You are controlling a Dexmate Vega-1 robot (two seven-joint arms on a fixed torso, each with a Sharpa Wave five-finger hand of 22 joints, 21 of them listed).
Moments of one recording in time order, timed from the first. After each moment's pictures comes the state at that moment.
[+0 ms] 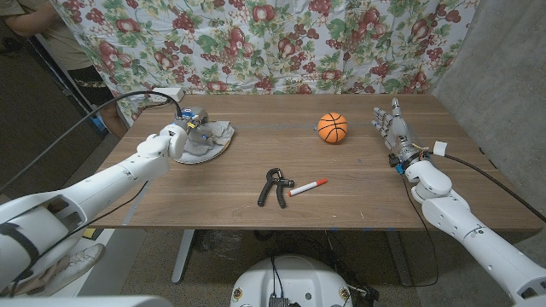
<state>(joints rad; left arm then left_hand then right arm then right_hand) 0.47 0.81 0.81 -1.31 0.63 0.29 0.13 0.80 -0.22 0.95 -0.35 0.17 0.83 -0.04 0.83 0.36 0.90 -0.12 0.62 0.80 0.96 -0.12 0.43 1.01 0.43 -0.04 1.23 0.28 -0.97 -0.62 -0.28 -1.37 0.64 0.40 0.05 0.05 0.09 -0.07 0.10 0.29 0.11 0.07 0.19 0.18 0.06 0.05 0.21 0.18 -0.05 -0.01 0.18 0.18 0.00 0.02 0.20 0.18</state>
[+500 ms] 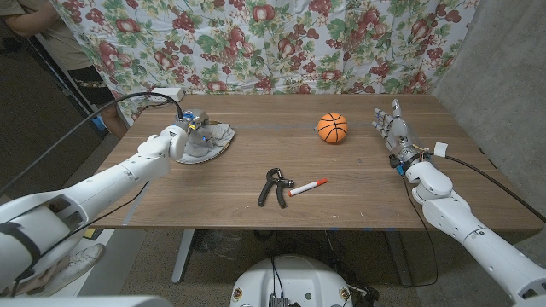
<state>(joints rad) 0.47 0.81 0.82 -1.29 0.63 0.29 0.11 0.80 -0.22 0.95 -0.34 0.17 0.83 -0.04 0.83 0.36 0.90 -0.12 0.62 0.80 0.96 -0.12 0.43 1.01 0.43 -0.05 1.23 0.26 -0.98 -0.62 -0.27 -1.36 0.65 0.40 0.05 0.05 0.09 -0.07 0.10 0.29 0.11 0.07 0.19 0.18 0.06 0.05 0.21 0.18 -0.05 -0.01 0.18 0.18 0.00 0.02 0.20 0.18</state>
